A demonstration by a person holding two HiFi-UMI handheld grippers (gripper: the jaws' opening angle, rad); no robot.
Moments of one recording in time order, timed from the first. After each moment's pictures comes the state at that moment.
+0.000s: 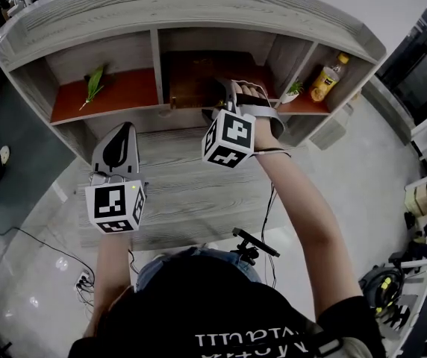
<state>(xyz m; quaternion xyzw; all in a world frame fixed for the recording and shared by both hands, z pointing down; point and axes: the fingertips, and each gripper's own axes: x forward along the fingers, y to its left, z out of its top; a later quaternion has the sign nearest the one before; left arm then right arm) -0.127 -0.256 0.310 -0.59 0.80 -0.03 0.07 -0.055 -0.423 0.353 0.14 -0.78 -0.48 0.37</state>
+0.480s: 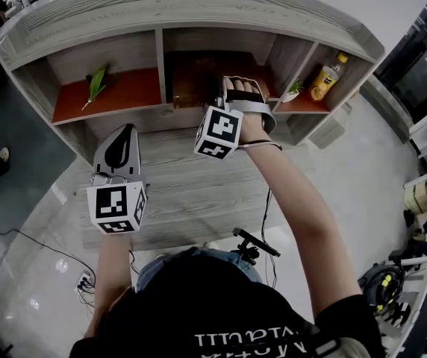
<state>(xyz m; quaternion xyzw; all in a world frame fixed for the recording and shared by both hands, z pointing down) -0.128 -0.251 0.315 -0.60 0.80 -0.03 0.07 -0.073 -0.445 0.359 0.19 -0.73 -0.52 0.39</state>
